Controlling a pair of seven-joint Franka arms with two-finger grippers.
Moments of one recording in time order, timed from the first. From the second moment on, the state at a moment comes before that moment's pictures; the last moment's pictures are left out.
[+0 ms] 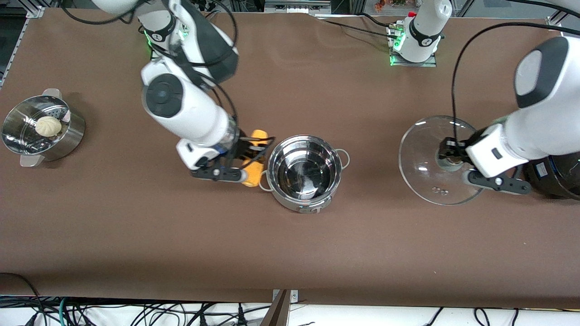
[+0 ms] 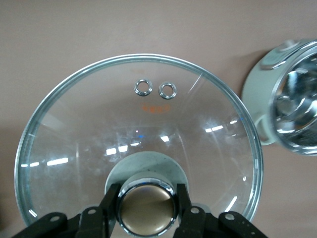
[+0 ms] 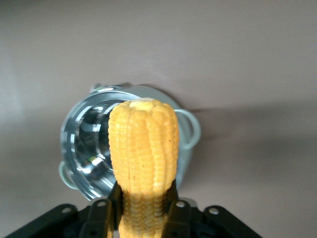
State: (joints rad) left arm -0.04 0.42 -0.08 -1.24 -0.05 1.47 0.08; right arm 0.42 0.66 0.24 -1.12 0.10 1.92 0.71
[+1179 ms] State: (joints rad) left arm 0.15 0.50 -0.08 -1.88 -0.05 2.12 0.30; right arm 0.56 0.90 0.23 -1.10 0.10 2.18 0.76
